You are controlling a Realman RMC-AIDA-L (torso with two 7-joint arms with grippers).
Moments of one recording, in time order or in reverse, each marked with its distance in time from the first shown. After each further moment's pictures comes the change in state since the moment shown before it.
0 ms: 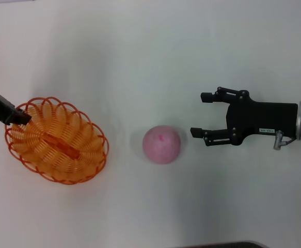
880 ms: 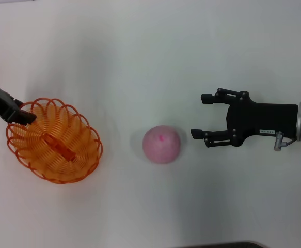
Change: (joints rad) left arm 0.037 -0.023 0.066 0.004 -0.012 -0.129 0.074; right arm -0.002 0.000 0.000 -0.001 -0.005 -0.002 0.000
